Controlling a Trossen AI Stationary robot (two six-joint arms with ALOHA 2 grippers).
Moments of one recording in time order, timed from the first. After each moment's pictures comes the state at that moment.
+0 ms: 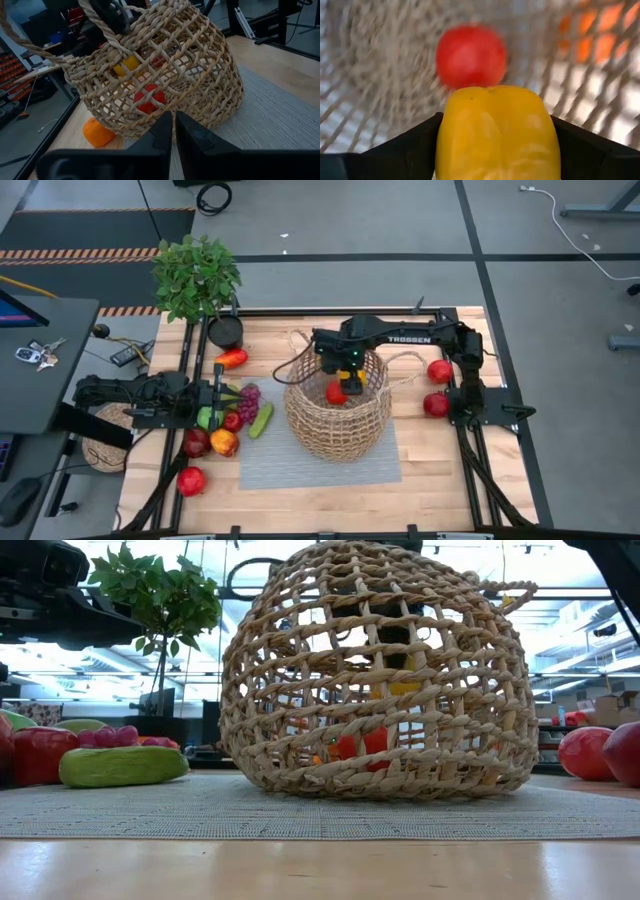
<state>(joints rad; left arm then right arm) -0.09 0.01 0.09 -0.19 -0.09 0.33 -0.18 1.96 1.79 -1.34 -0.10 -0.14</state>
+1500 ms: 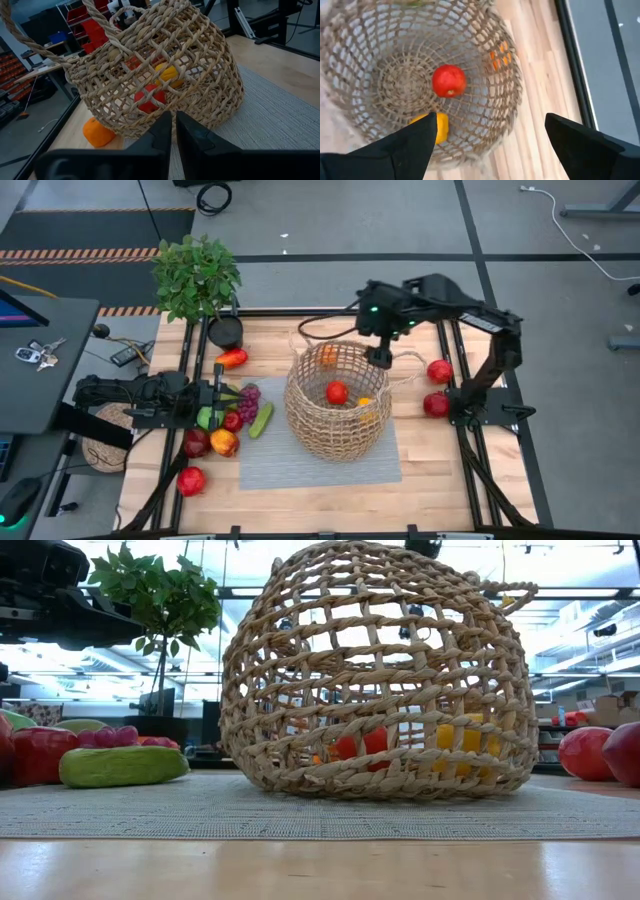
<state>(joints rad) -0.09 0.01 0.09 -0.19 -0.09 0.33 -0.19 1.66 2.09 -1.54 0.07 0.02</state>
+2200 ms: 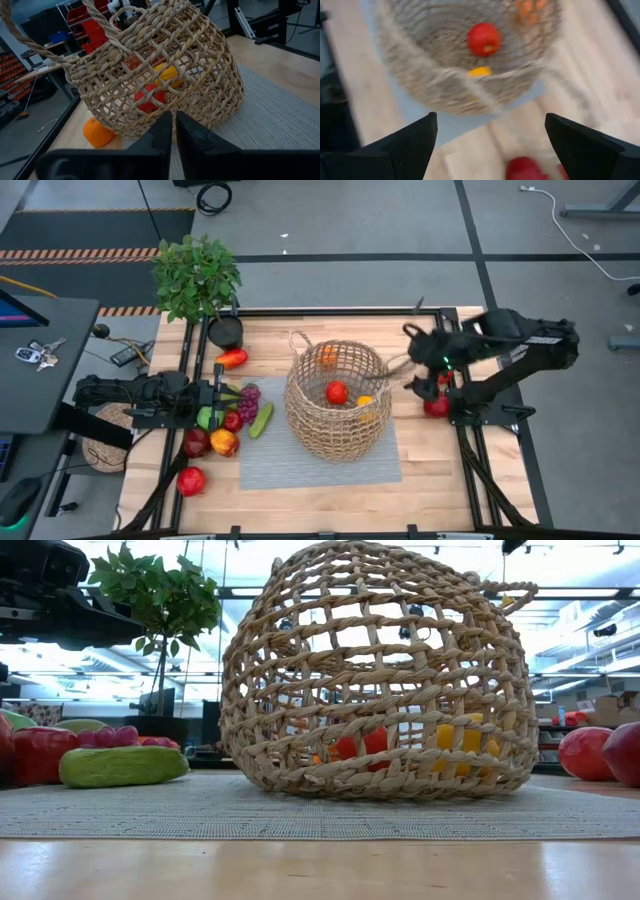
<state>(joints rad) -0.09 0.01 0.09 -0.19 -0.09 0.33 0.22 1.23 1.62 -1.49 0.16 0.61</state>
